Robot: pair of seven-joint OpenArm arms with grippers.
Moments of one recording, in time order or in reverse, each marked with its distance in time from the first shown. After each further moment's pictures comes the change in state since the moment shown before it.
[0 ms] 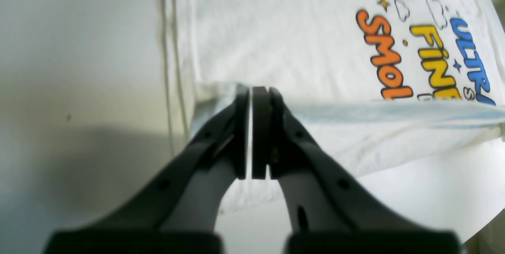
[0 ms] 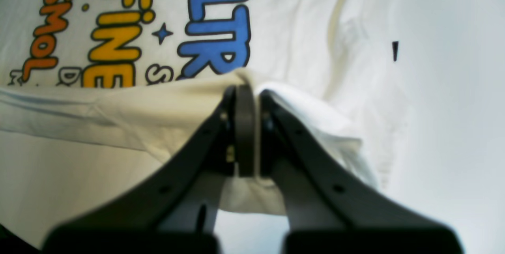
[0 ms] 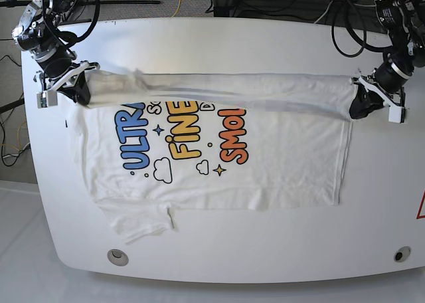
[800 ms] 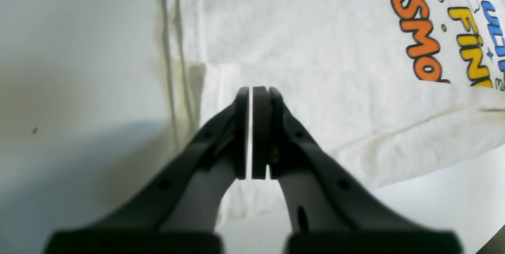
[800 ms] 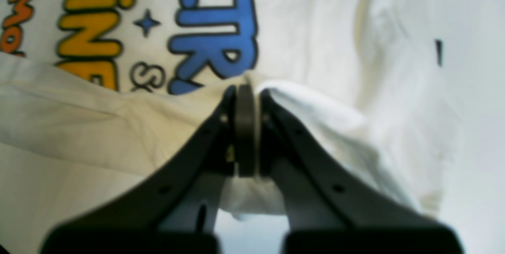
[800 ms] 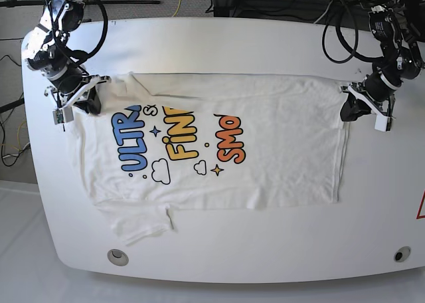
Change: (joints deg) left arm -5.2 0.6 4.8 -6.9 7.8 1.0 -1.1; right arm 7.5 -0.2 -5.6 -7.3 -9.4 0.5 0.6
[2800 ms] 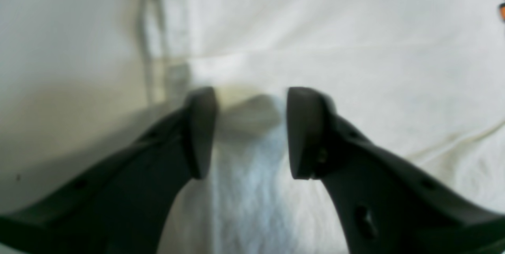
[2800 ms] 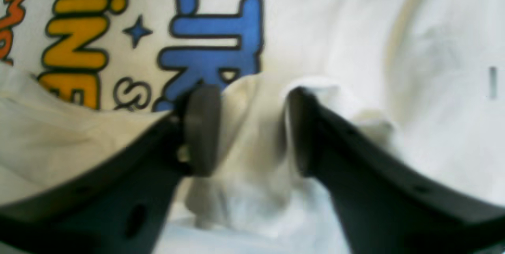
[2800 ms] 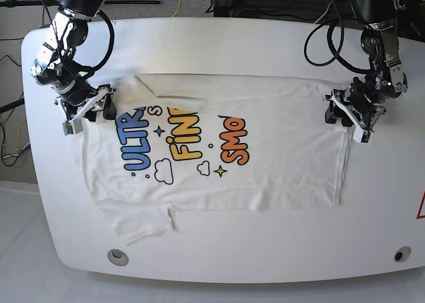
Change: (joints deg) left arm -6.0 -1.9 11.7 -7.6 17.6 6.7 -5.9; right arm 6.4 0.2 -3.6 -9.8 -3.1 -0.8 0.5
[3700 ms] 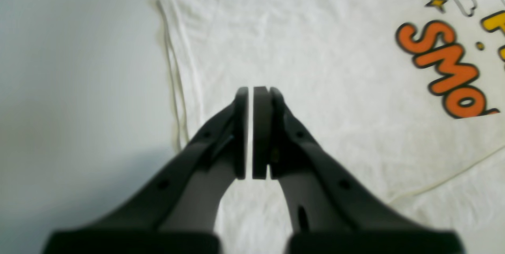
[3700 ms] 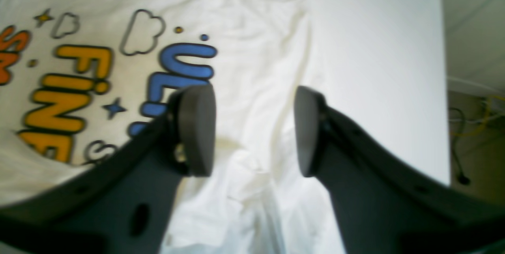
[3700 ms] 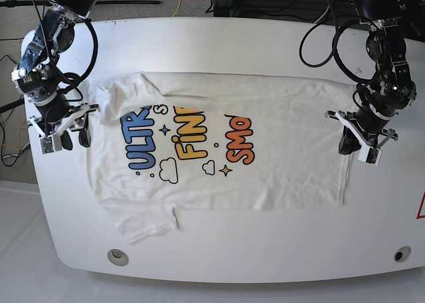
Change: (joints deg) left arm 0.6 -1.4 1.4 15.8 1.2 1.8 -2.1; right arm 0.0 2.5 1.8 15.0 -5.0 -2.2 3.0
